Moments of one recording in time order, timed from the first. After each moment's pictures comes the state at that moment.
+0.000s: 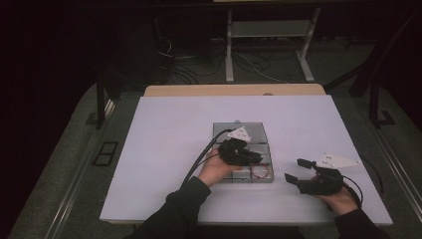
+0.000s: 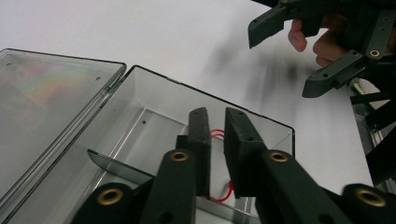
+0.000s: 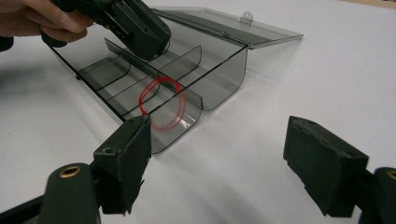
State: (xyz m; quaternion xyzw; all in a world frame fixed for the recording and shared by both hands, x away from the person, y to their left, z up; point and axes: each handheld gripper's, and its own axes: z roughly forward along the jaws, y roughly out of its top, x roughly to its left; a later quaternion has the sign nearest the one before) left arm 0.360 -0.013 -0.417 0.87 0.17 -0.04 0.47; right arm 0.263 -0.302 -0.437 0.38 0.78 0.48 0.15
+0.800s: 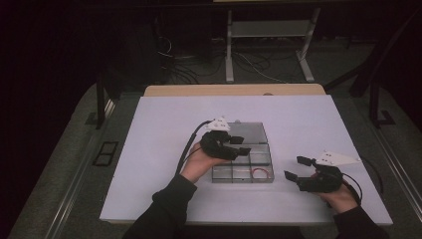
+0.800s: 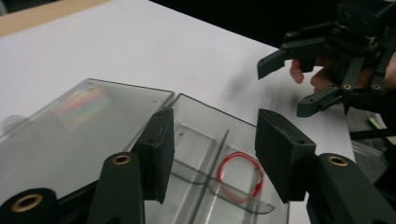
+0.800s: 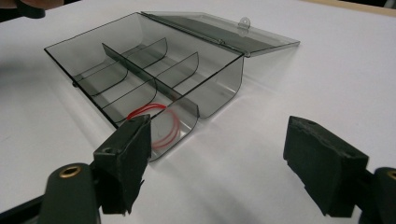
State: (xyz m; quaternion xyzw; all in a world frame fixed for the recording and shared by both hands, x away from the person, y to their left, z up) left arm 0.363 0.038 -0.387 0.83 0.21 0.01 0.52; right arm 0.269 -0.301 -0.434 0.37 0.78 0.48 0.15
